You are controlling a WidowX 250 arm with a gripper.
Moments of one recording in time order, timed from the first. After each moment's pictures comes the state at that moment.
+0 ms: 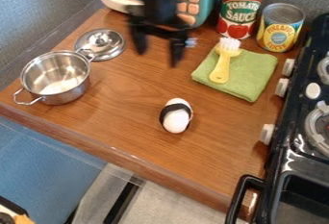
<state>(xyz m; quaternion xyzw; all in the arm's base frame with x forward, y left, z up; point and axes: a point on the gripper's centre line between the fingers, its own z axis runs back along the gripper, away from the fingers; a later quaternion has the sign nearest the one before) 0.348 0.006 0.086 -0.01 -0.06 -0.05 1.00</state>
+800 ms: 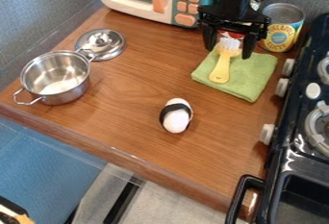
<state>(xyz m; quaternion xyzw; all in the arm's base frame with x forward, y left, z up) 0.427 -0.050 0.066 -0.01 -0.10 0.01 0.99</state>
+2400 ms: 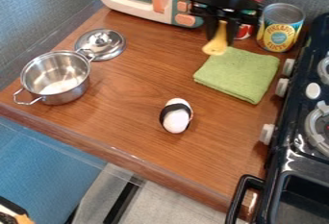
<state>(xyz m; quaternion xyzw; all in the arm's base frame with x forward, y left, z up) 0.413 -0.018 0.093 -0.03 -0.13 0.03 0.99</state>
